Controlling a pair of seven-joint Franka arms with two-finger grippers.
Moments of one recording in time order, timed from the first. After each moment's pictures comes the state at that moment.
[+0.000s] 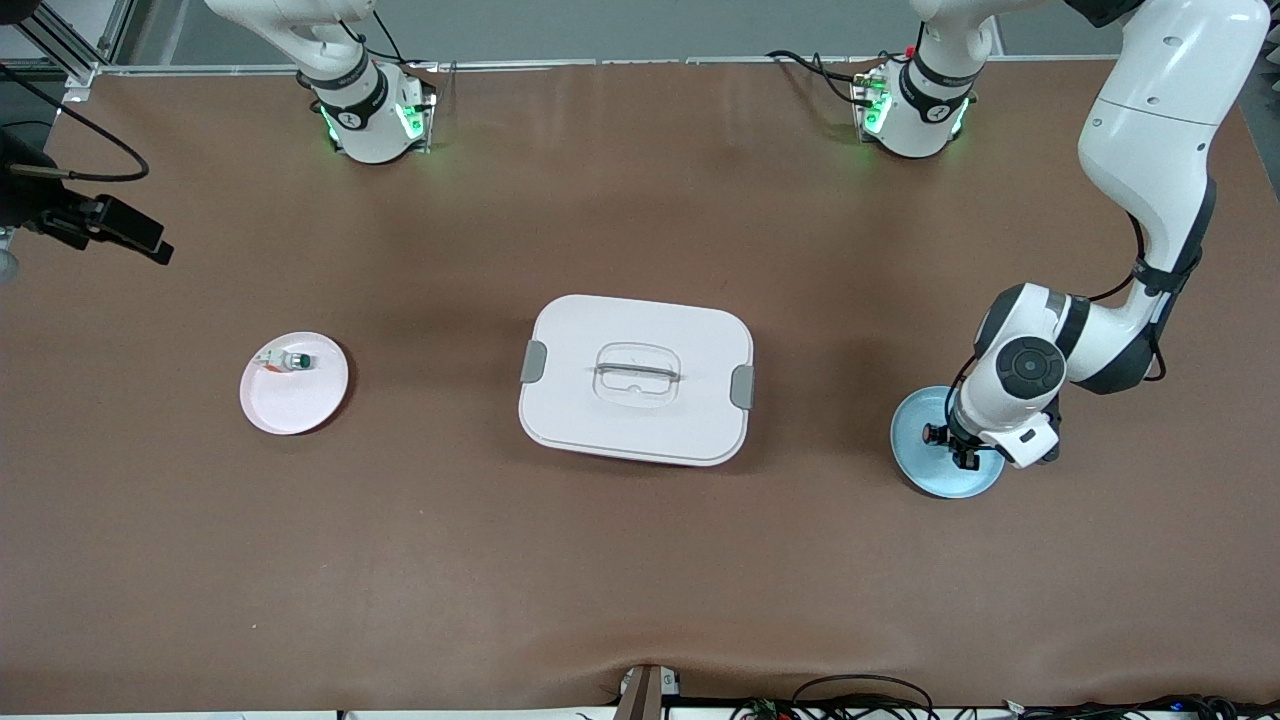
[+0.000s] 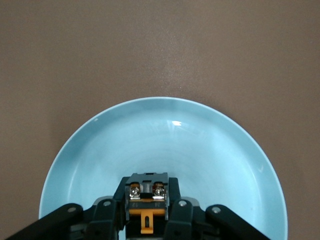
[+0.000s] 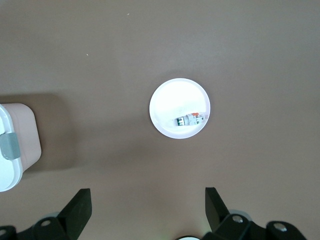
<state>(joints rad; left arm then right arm) 0.21 0.62 -0.32 -1.89 0.59 2.41 -1.89 -0.03 -0.05 0.01 -1.60 0.02 1.49 0.19</state>
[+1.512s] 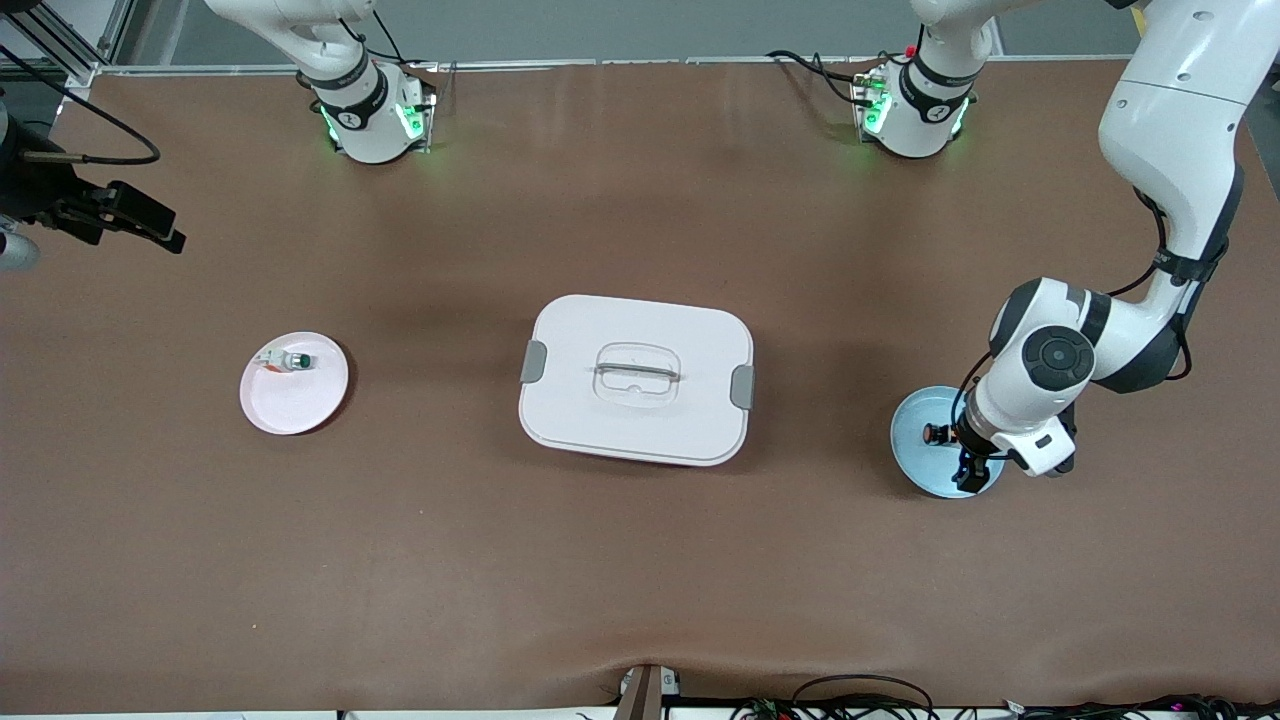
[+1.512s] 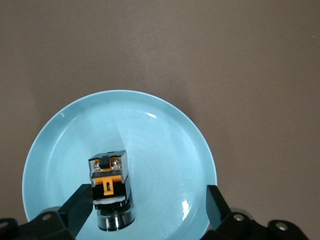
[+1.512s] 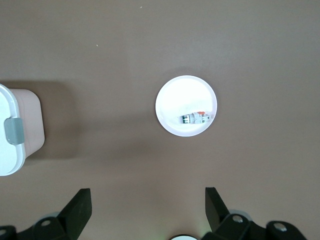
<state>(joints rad) 0.31 0.60 -0.44 -1.85 0.59 2.43 -1.81 -0.03 -0.07 0.02 -1.63 0.03 1.49 0.12</state>
